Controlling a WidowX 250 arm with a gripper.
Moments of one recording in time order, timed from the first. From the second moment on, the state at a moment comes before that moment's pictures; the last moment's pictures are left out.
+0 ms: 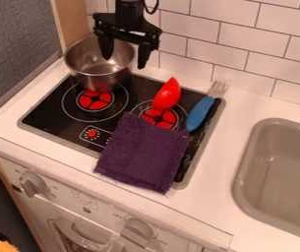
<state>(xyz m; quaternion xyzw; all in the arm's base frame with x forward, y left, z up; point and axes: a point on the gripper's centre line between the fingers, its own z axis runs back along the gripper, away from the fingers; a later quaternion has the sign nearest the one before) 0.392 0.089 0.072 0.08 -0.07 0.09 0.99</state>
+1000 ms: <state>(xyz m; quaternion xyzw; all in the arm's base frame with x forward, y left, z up) 0.325 0.027 0.090 0.05 -0.08 0.04 0.99</state>
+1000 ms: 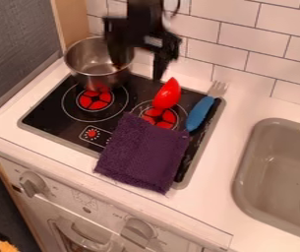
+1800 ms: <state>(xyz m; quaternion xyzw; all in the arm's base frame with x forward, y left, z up) 0.287 -0.009 0.036 0.01 -0.12 -0.02 0.99</state>
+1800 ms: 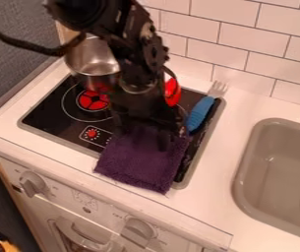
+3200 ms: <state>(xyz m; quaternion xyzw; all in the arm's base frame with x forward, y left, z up) 0.285 0.161 0.014 0.08 -0.09 0.03 0.99</state>
